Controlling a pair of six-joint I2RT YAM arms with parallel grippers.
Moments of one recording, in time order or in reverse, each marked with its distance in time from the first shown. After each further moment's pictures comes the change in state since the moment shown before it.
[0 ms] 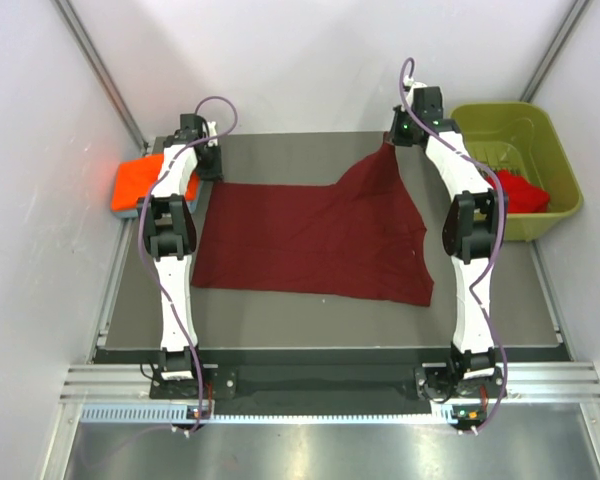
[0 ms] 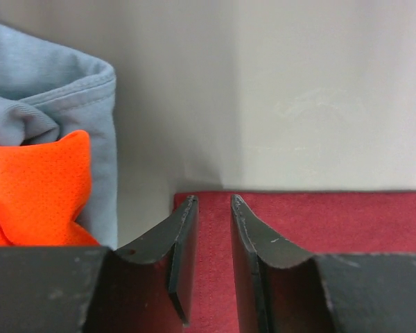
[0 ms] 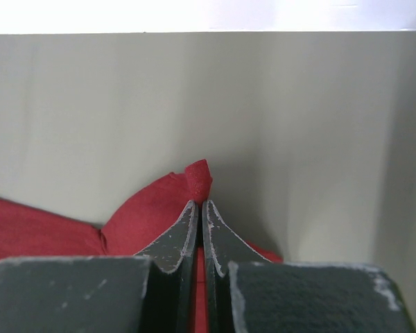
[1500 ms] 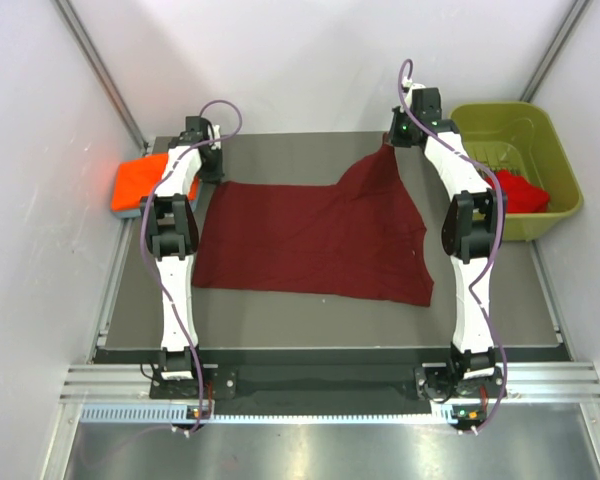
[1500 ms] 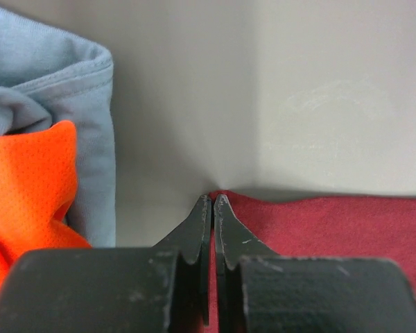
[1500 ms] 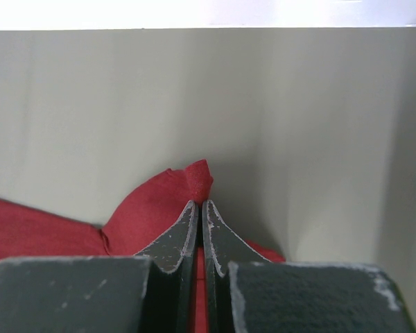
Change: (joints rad) left arm -0.019 0.000 -0.027 0.005 -0.076 0.008; right arm 0.004 0.010 0.002 0.000 0.004 -0.001
